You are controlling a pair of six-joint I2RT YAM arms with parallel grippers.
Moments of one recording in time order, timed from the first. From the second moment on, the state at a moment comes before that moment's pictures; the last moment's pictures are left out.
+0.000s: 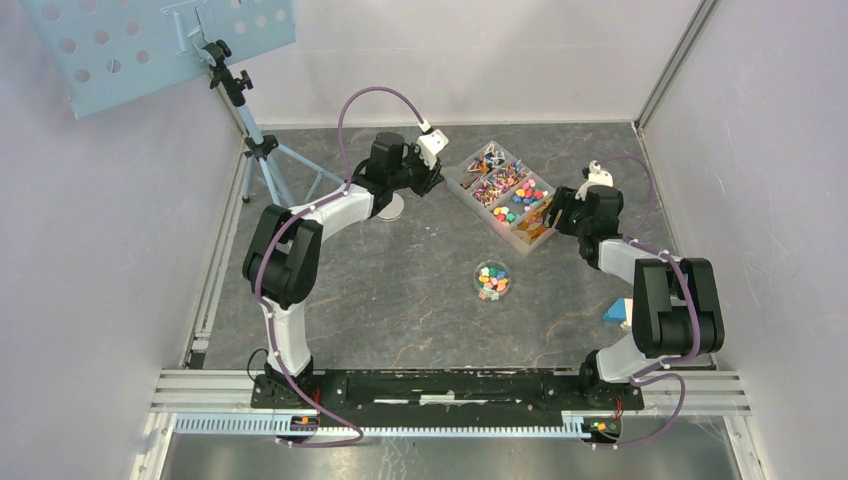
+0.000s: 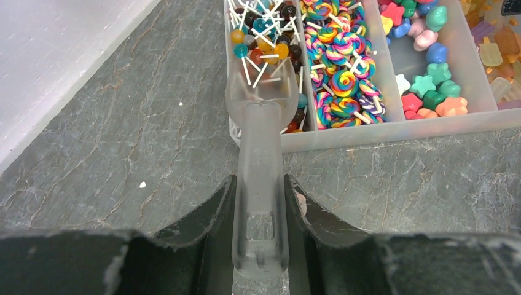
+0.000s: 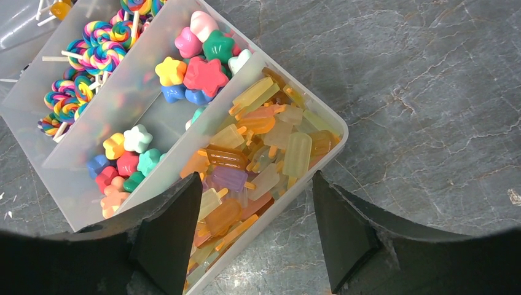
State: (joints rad) left arm -0.46 1.96 1.37 0.18 0.40 0.32; right arm 0.00 1.54 0.67 0.33 -0.11 0.27
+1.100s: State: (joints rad) left arm -0.46 1.96 1.27 0.22 0.35 0.29; right arm -0.02 1.54 0.67 0.33 -0.16 0.28
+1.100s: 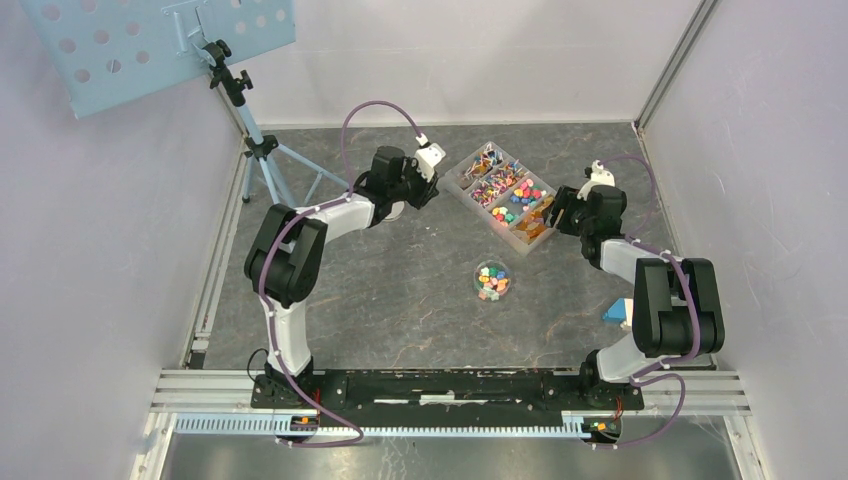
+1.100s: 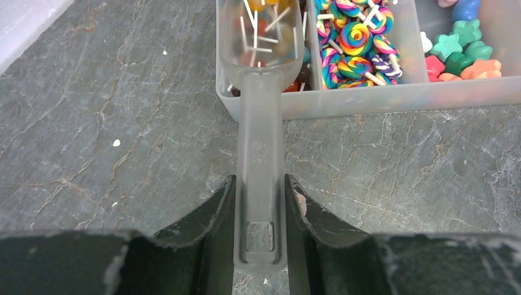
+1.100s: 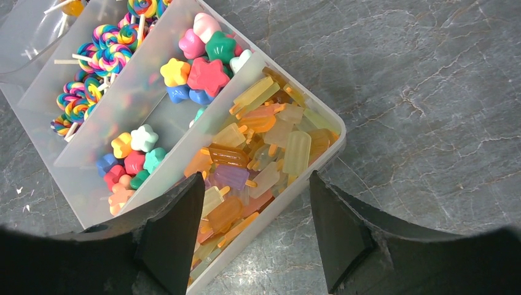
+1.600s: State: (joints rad) left arm -0.46 1.98 1.24 0.27 0.35 0.26; right arm -0.02 1.54 0.67 0.33 -0.16 0.28
